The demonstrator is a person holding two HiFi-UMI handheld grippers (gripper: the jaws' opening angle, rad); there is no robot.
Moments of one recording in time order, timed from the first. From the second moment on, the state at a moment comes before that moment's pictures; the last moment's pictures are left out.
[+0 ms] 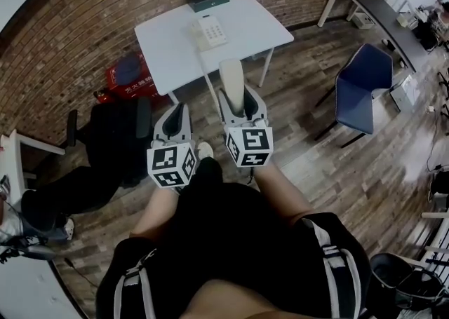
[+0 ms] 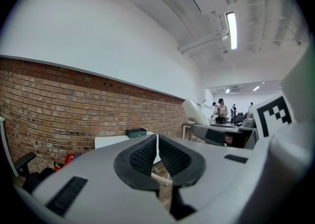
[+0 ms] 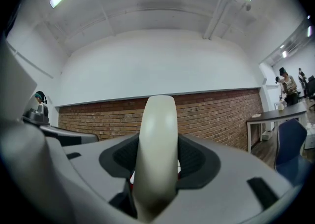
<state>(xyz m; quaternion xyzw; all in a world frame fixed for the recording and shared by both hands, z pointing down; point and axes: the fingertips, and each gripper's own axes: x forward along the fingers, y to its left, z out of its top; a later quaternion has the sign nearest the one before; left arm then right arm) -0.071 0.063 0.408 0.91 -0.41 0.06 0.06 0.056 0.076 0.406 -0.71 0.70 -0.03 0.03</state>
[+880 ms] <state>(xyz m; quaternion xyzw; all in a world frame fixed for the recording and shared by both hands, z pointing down) -0.013 -0.032 0.418 0.92 -0.38 0.06 0.06 0.103 -0.010 0.412 -0.71 0.70 -0.03 0.04</state>
